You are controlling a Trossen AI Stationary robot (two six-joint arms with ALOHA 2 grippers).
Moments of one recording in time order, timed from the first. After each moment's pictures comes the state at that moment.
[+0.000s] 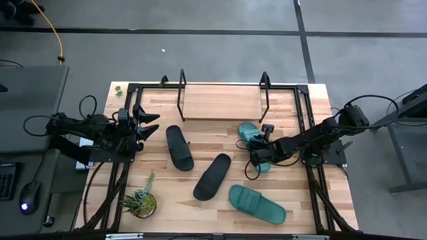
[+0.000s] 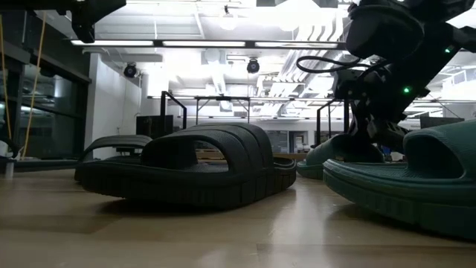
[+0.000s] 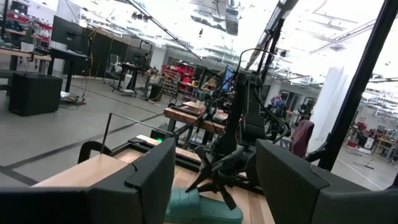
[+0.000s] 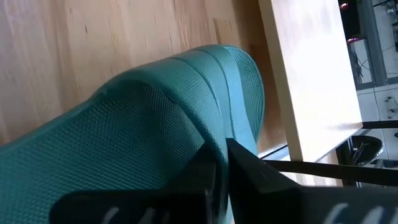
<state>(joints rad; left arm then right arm) -0.14 0.24 0.32 0.13 -0.47 -0.18 0.26 1.51 0.67 -0.45 0.77 0.22</state>
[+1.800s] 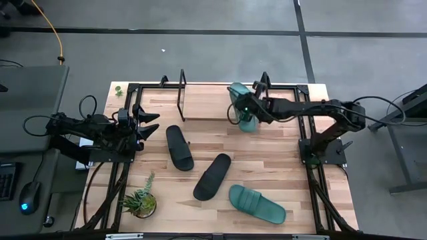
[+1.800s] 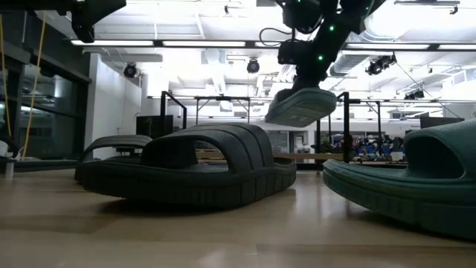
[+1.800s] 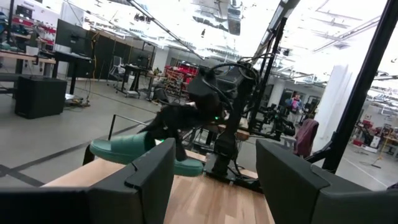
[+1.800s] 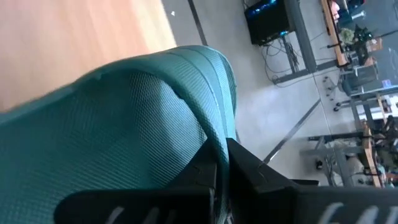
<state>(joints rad) -0.14 0.24 0.32 0.13 -0.48 -0.16 -0.27 1.51 1.07 -0.40 0.76 -0.35</state>
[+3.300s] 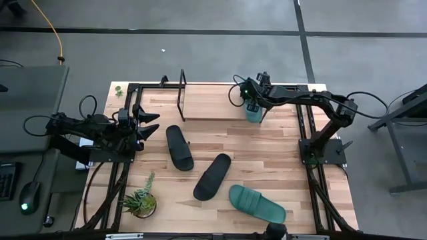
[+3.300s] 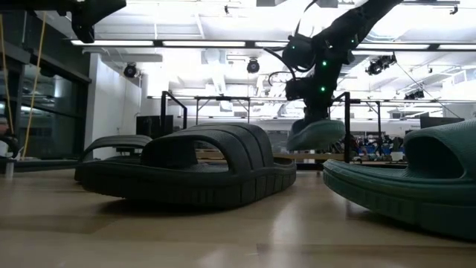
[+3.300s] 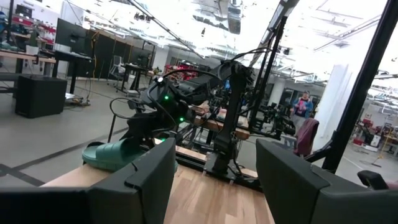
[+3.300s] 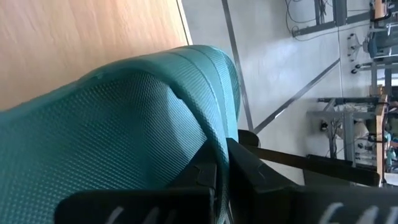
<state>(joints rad) -0.14 0.24 0.32 0.13 -0.48 -0.16 -0.52 1.63 1.07 -0.42 0.65 -0.48</state>
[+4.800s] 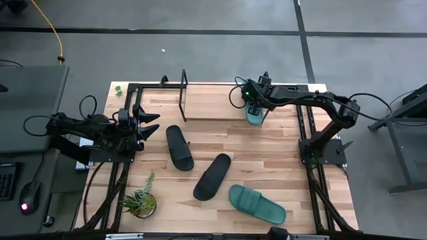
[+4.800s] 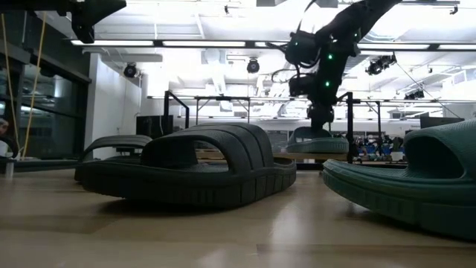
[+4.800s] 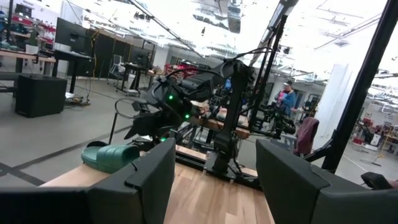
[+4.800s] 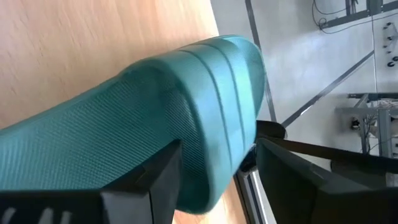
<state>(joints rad) -0.14 0.24 0.32 0.12 -0.48 -0.16 -0.50 1.59 1.06 -0.53 0.57 -0.38</state>
